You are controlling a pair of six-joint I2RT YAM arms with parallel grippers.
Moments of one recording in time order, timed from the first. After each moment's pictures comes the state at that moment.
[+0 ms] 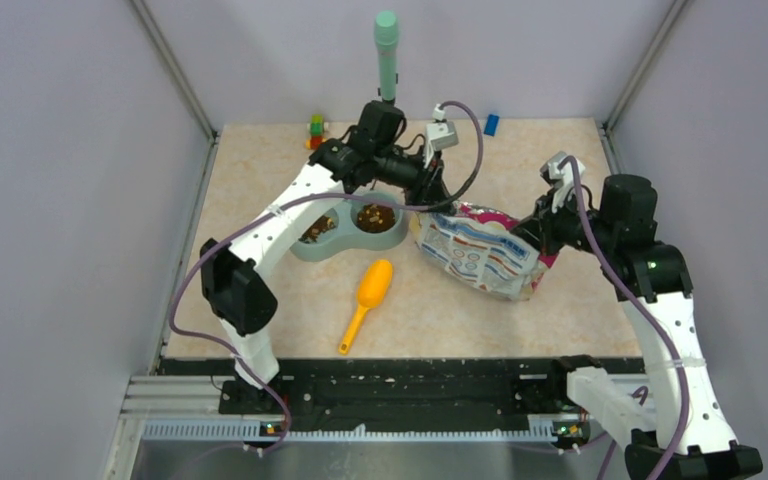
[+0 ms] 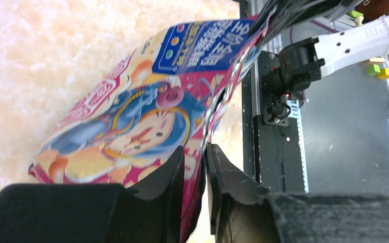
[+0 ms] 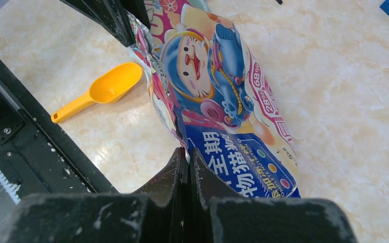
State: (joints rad) left arm -0.66 1.84 1.89 -0.67 0.92 0.17; right arm 0.12 0.87 1.15 -0.80 -0.59 -0.19
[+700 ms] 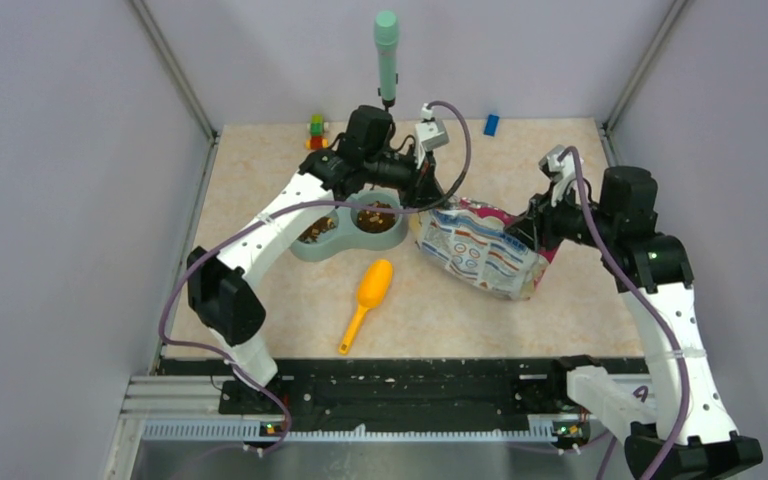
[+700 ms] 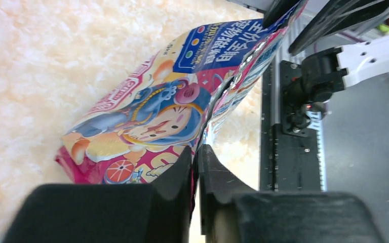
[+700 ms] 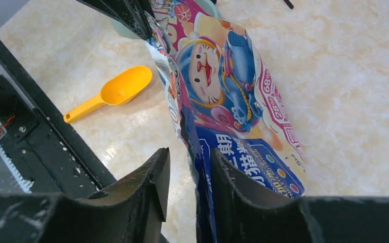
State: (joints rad) left arm -0.62 1.73 1.73 -0.53 0.86 0.14; right arm 0.12 0.91 1.19 -0.82 -0.64 -0.19
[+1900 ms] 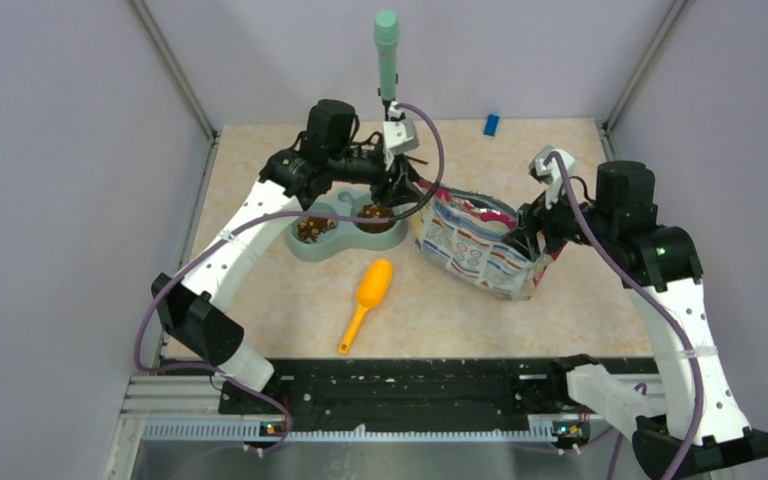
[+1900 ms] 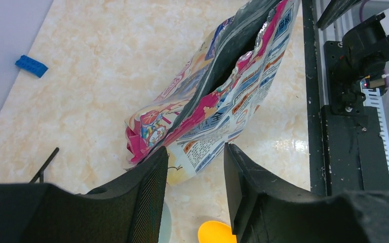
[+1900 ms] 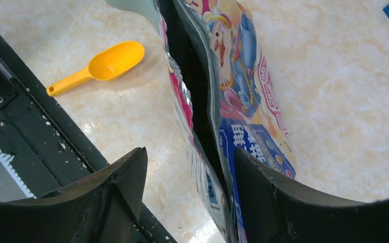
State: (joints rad) left arm -0.55 1.57 1.67 -0.57 0.82 0.38; right arm 0.21 0.94 1.33 -0.98 -0.52 -0.29
